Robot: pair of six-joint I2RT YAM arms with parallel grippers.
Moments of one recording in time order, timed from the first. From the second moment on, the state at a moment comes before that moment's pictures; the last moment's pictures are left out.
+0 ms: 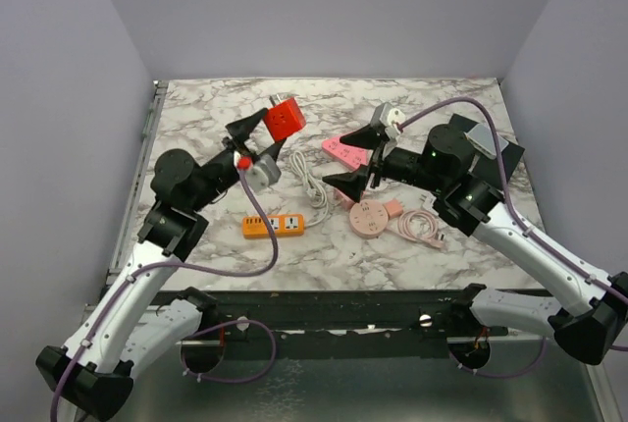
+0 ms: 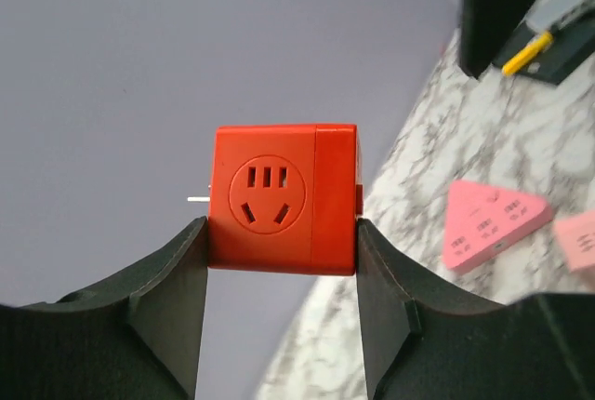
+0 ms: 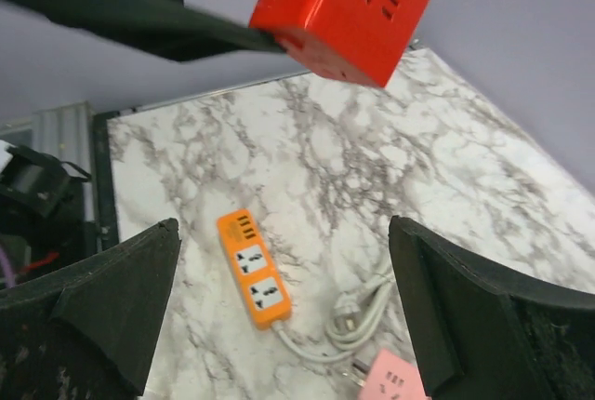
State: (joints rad) left arm -0.46 0.79 0.82 0.15 0.48 0.87; right arm 0.73 1.14 1.09 0.03 -0.50 -0.03
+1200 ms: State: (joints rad) left arm -0.45 1.02 0.99 -0.17 0.35 -0.44; right arm 0.84 1.34 1.08 0.12 -0.17 -0.35
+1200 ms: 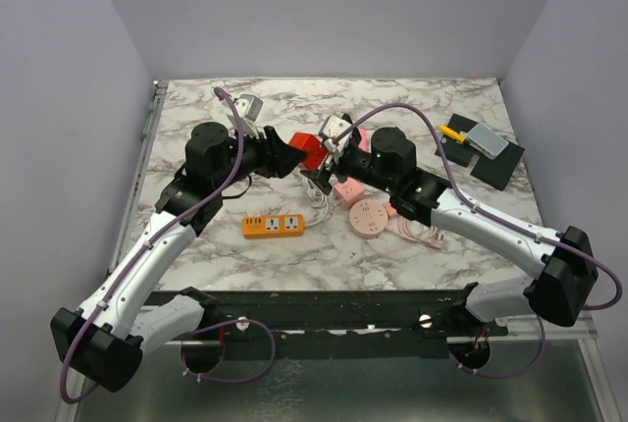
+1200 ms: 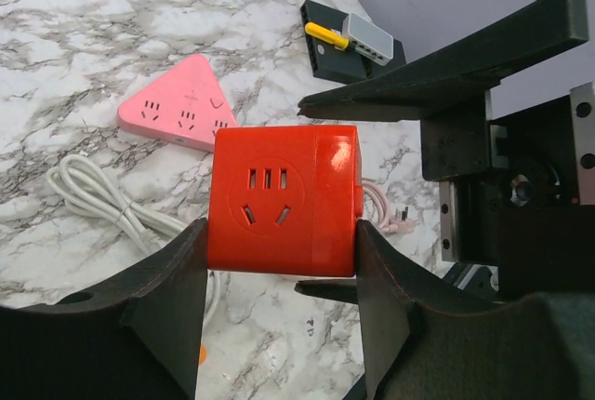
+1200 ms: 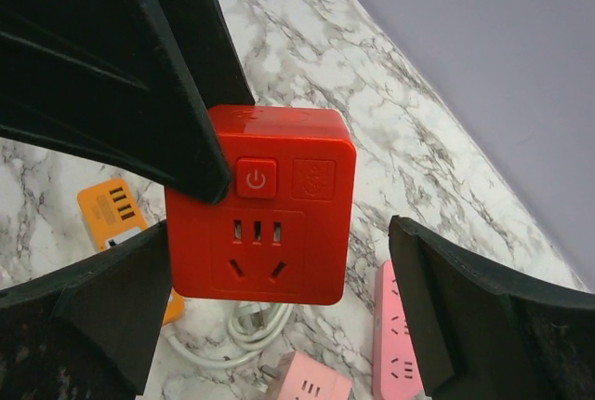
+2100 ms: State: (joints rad) left arm -0.44 1.01 0.98 -0.16 0.30 -0.52; right arm 0.87 1.44 1.14 0.14 -0.10 -0.28
